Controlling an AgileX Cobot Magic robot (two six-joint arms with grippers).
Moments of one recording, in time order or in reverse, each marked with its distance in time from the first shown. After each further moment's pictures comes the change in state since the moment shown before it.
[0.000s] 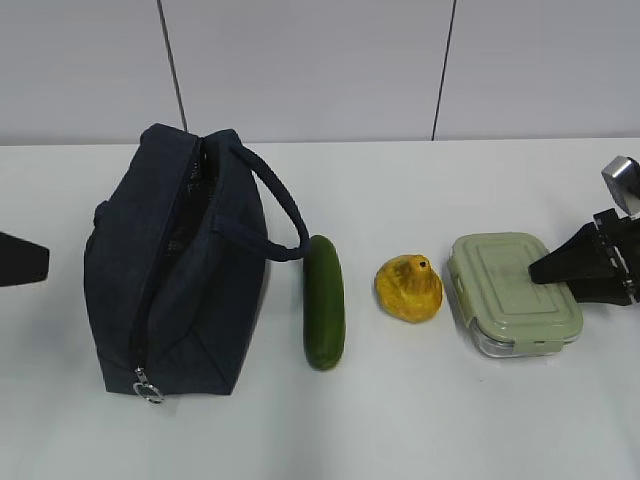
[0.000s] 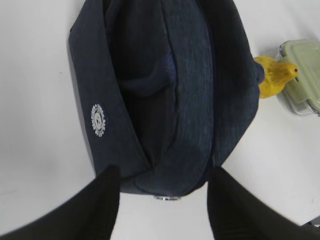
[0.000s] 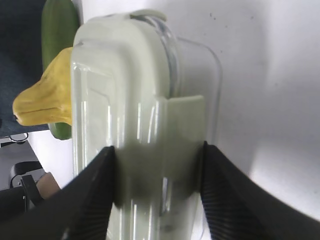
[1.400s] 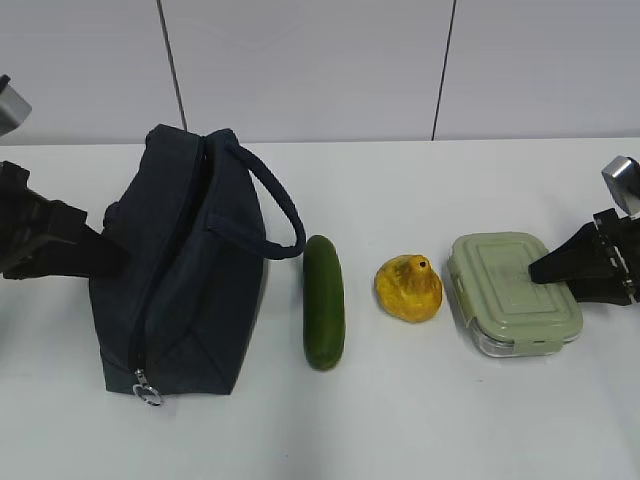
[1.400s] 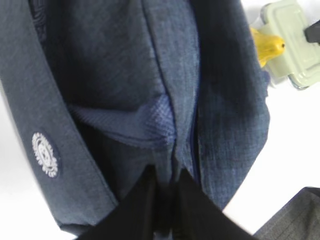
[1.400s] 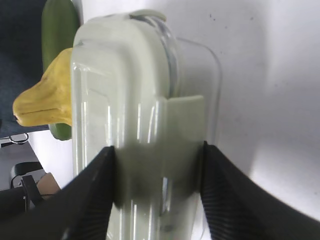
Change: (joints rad) left arm 0.000 0.405 -0.161 -0.227 0.094 0.304; right arm 0.000 0.000 0.000 0.002 0.000 0.000
